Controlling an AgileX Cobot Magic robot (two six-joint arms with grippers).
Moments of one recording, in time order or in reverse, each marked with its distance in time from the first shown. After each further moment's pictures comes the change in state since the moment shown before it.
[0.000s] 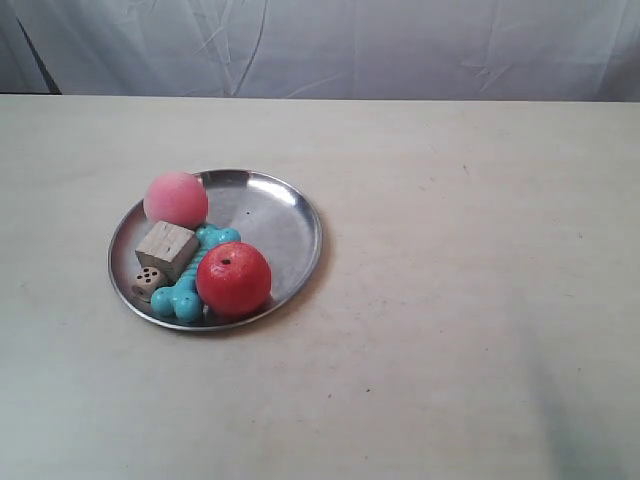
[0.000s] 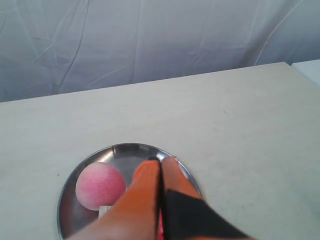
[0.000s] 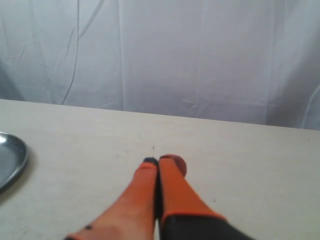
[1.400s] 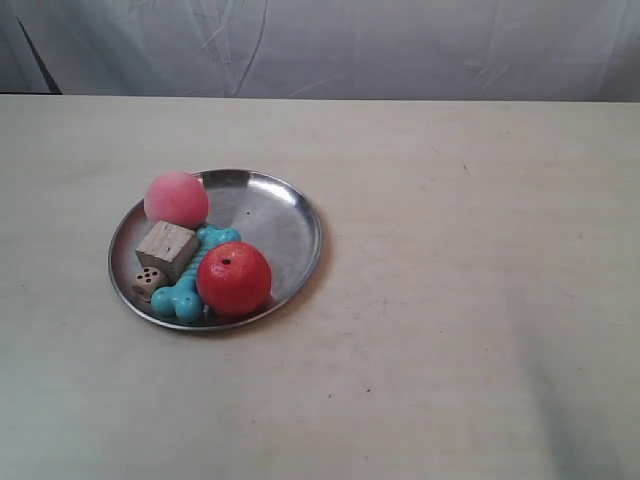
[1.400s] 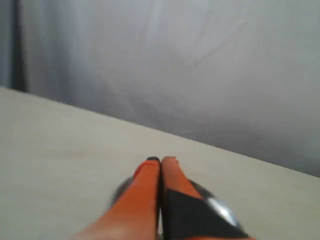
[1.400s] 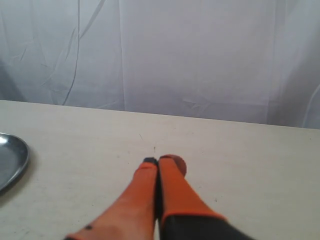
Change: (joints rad) left arm 0.121 -0.729 0.601 0.056 -0.347 -0.331; right arm 0.000 0.000 0.000 0.007 0.002 0.000
